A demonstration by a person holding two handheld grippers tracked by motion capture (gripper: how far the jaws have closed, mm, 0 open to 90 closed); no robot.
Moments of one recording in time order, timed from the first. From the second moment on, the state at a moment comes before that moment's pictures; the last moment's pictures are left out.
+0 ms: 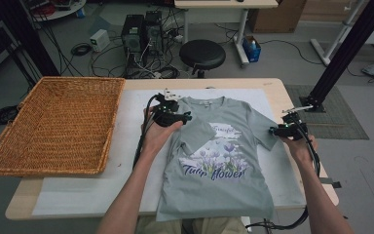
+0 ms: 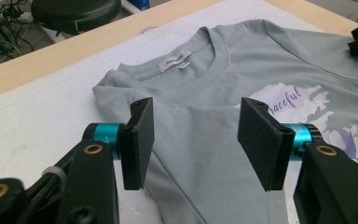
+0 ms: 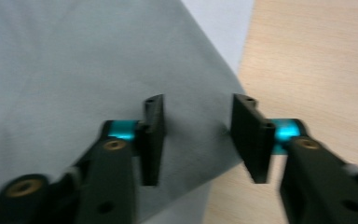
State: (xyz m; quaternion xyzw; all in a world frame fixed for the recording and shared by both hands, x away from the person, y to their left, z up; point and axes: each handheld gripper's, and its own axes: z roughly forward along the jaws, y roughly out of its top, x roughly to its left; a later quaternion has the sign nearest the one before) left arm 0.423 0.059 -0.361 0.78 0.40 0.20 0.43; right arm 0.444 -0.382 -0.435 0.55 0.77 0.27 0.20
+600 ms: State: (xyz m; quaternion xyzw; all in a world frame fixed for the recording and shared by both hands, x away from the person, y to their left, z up) left arm 0.415 0.071 -0.358 0.77 0.41 0.21 0.44; right arm 0.427 -0.314 -0.387 0.46 0.78 0.36 0.21
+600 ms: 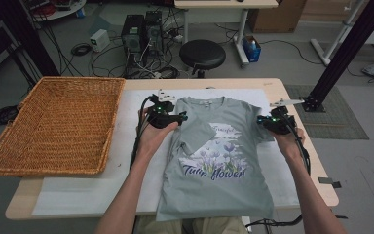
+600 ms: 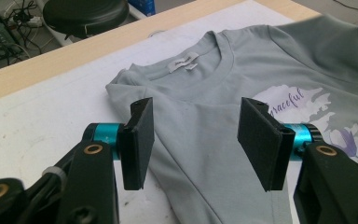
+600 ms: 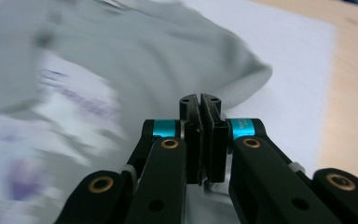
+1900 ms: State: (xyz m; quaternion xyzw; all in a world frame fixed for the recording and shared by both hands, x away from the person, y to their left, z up) left arm 0.411 0.087 -0.357 0.78 0.41 0.23 0.41; right arm 0.403 -0.280 -0.406 0.41 0.84 0.31 0.18
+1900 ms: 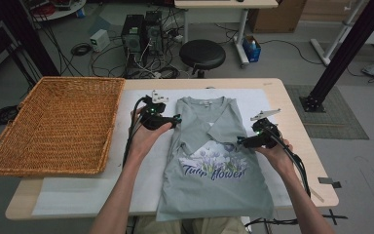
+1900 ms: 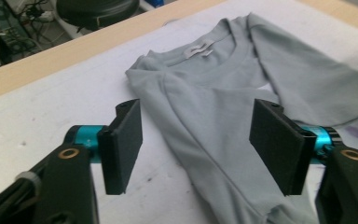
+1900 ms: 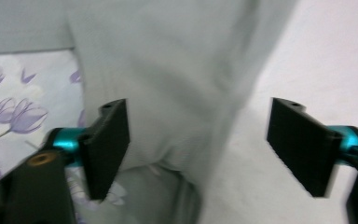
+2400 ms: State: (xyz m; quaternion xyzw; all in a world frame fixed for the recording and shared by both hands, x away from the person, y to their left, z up) left arm 0.414 0.082 -0.359 0.80 0.41 0.23 0.38; right arm 0.394 -0.295 -0.387 0.42 0.82 0.34 0.20
